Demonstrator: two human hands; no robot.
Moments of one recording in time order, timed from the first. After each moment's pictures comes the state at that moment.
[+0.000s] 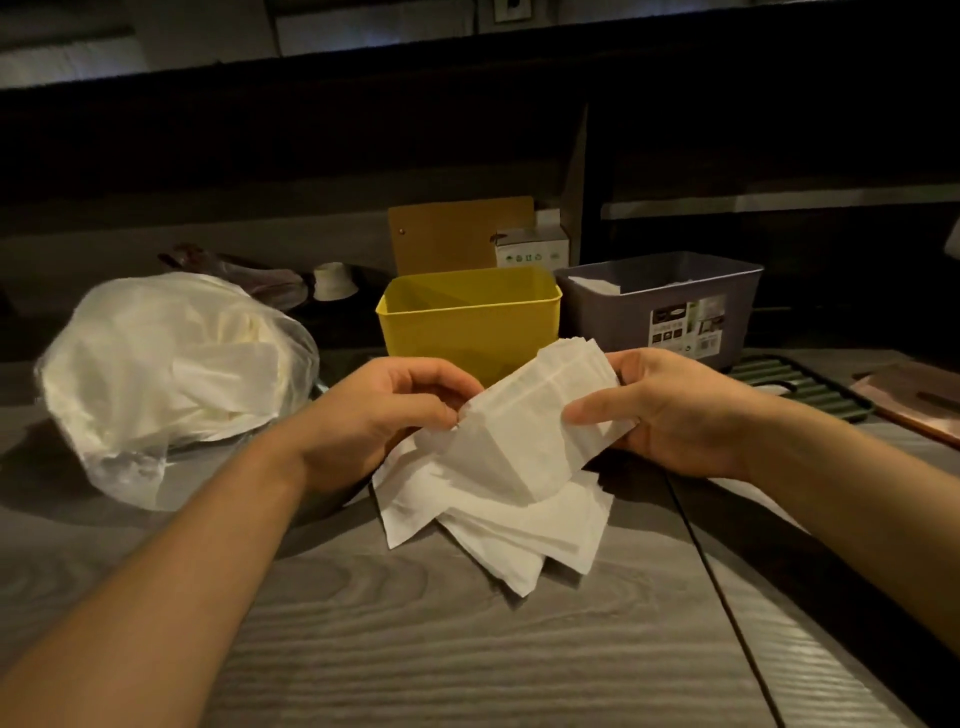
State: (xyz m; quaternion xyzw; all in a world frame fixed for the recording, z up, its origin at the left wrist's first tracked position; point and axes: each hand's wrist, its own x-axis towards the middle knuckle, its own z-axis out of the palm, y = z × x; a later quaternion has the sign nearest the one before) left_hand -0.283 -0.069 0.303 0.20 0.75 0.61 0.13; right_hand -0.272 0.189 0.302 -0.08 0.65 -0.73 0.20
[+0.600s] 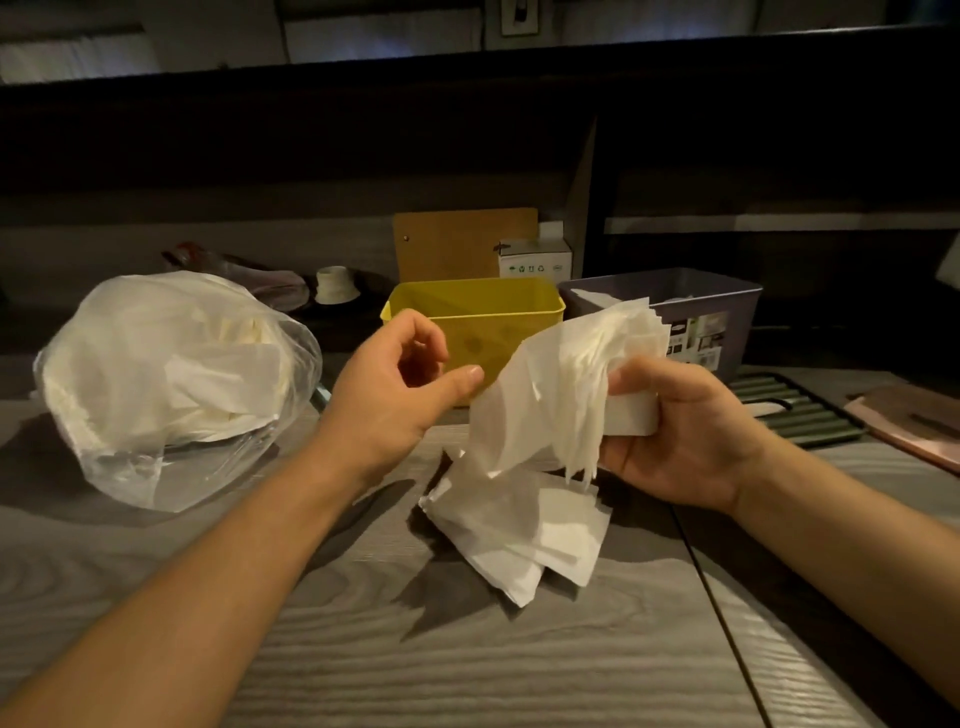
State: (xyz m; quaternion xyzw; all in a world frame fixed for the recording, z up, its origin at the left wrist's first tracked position) left_hand -0.273 -0.048 0.301 0.15 0.82 0.52 -0.18; right_hand -0.255 0.183 0.300 -0.14 0.44 -0.86 0.20
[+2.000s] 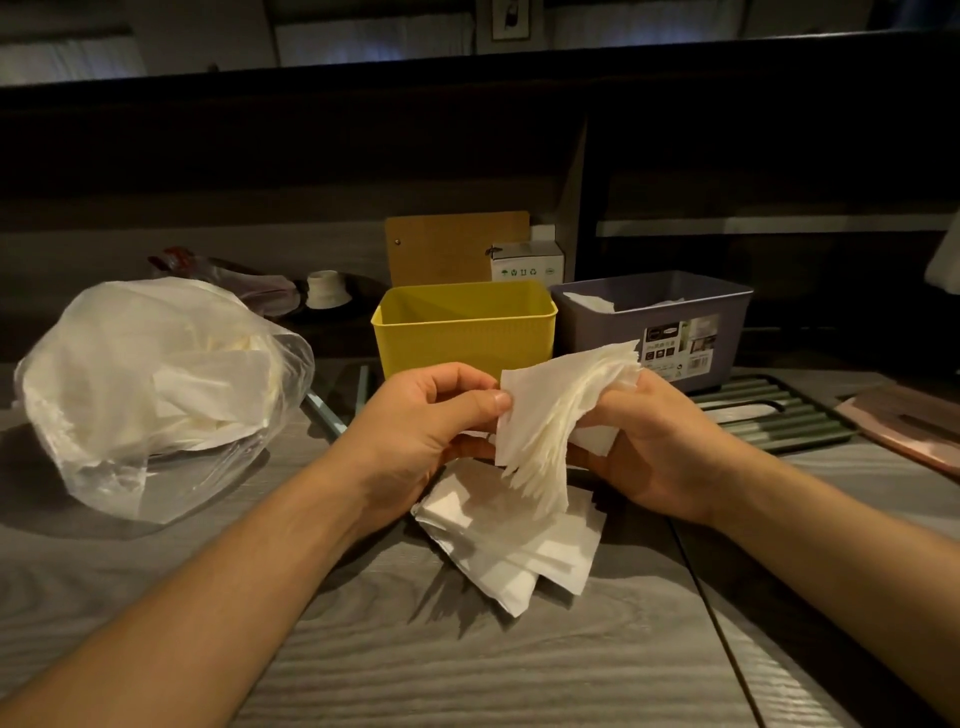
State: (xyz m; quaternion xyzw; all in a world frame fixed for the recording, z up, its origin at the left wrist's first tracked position) left_hand -0.263 -0.027 0.298 0.14 0.68 0.71 0.06; right_hand -0.256 0.172 0.293 -0.18 0.60 -0.77 0.12
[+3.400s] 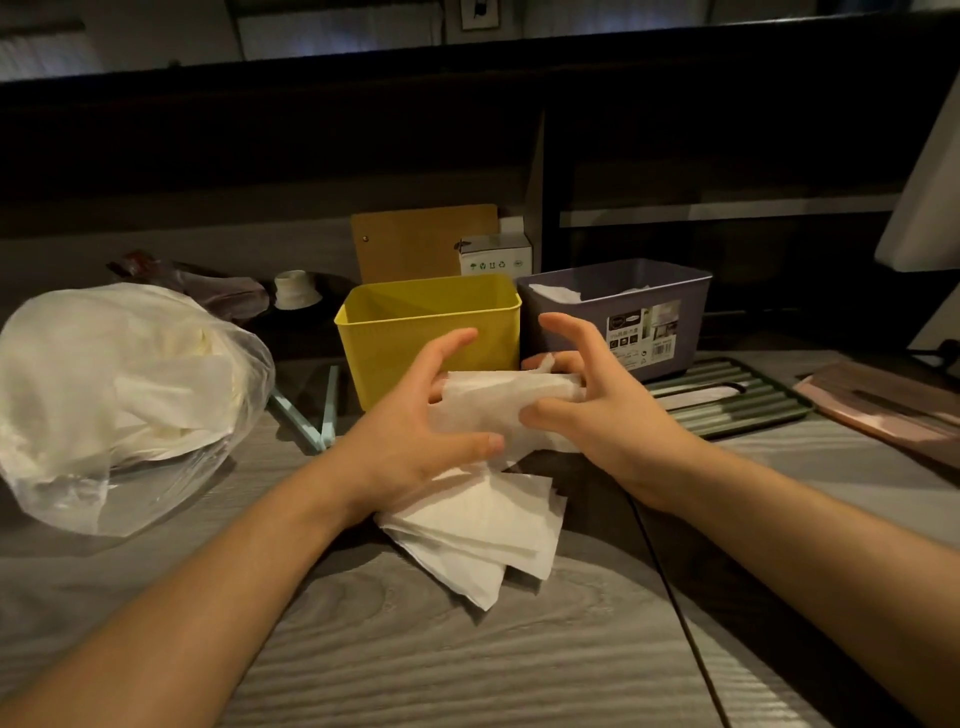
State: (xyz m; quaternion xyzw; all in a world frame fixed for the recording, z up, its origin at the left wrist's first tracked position) left_hand -0.277 -0.025 0.286 0.24 0.79 0.56 0.06; right_hand -0.263 0.175 0.281 -0.11 0.76 -0.64 -0.06
